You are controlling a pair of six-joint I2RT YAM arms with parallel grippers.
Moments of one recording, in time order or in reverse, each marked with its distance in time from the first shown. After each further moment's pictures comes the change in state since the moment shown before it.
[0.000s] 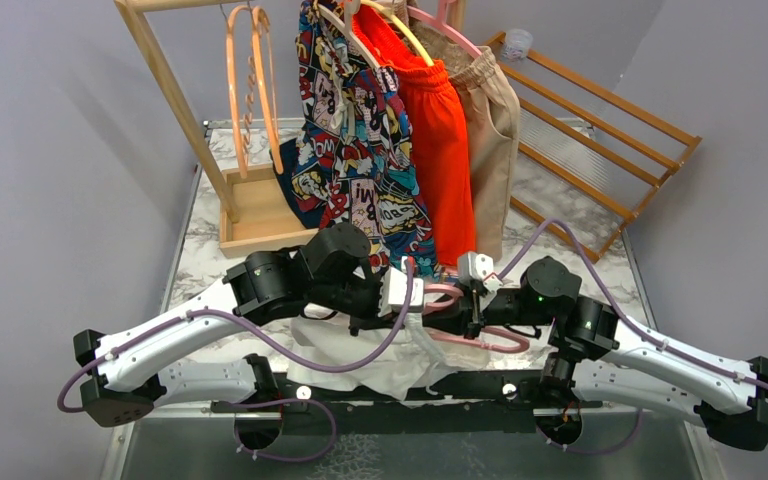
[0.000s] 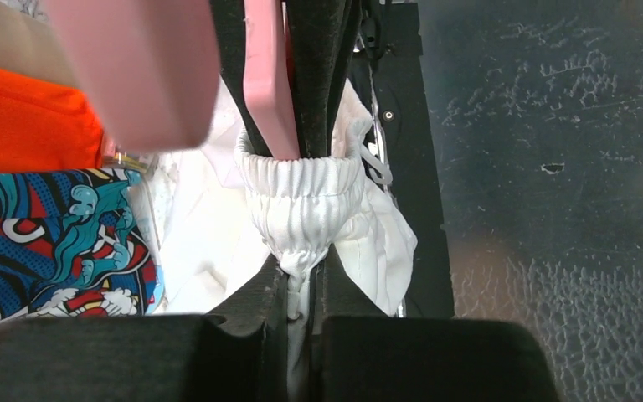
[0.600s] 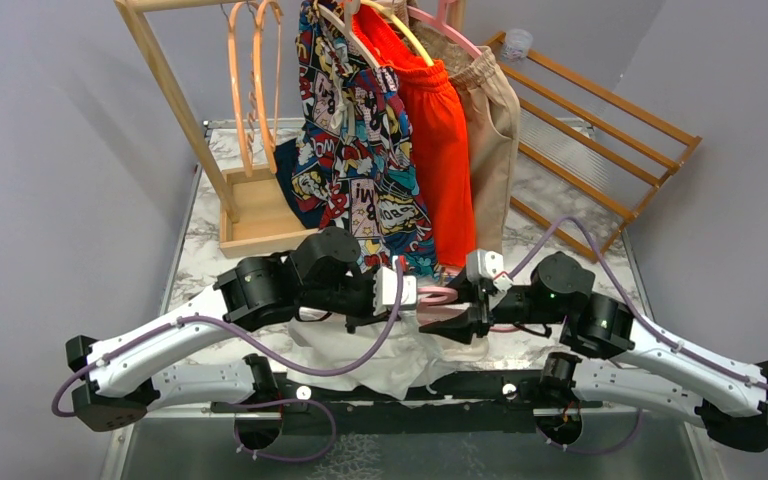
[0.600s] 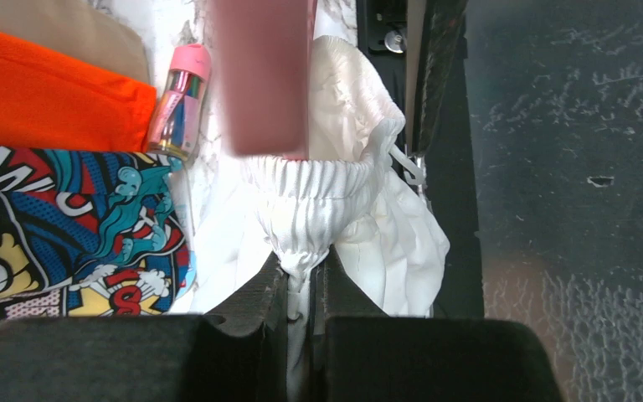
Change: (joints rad) left arm -0.001 -0.047 -0.038 0.035 -0.095 -0.002; right arm 0.000 -0.008 0.081 -0.103 0.005 -0.047
